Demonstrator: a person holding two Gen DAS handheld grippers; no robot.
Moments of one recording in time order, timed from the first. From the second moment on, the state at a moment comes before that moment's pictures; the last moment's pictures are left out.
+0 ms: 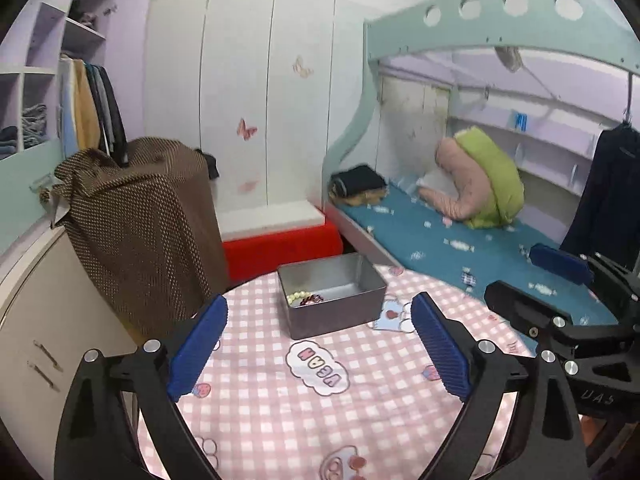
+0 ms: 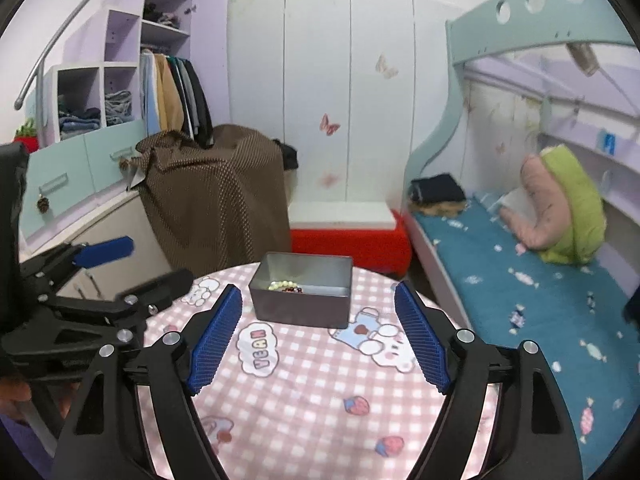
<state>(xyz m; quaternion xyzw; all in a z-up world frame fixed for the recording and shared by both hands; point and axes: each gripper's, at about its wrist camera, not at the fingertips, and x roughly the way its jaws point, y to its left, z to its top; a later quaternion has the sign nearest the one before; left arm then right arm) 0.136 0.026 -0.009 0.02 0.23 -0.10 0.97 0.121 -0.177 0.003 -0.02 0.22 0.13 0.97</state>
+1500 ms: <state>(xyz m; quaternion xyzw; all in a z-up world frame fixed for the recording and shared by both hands) -0.038 0.004 0.036 0.03 0.04 -0.04 1.00 -0.047 -0.201 0.052 -0.02 0.08 0.07 0.99</state>
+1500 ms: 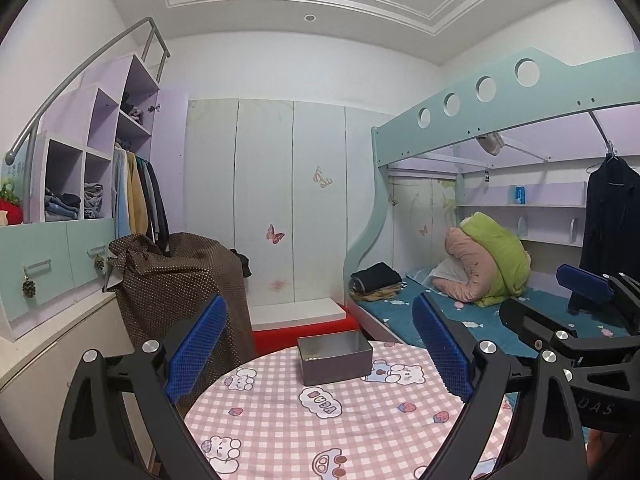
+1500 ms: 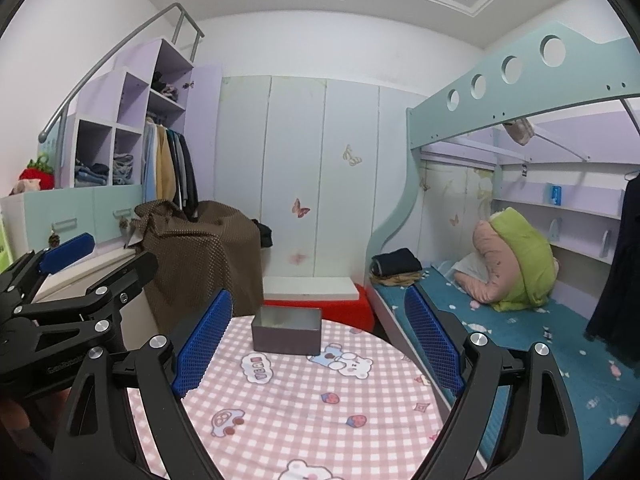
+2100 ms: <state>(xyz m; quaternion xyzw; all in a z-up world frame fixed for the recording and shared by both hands) -0.038 0.006 0.037 0.03 0.03 -0.04 1.00 -0.048 -0.200 0.050 -0.01 0.08 0.07 0.99</state>
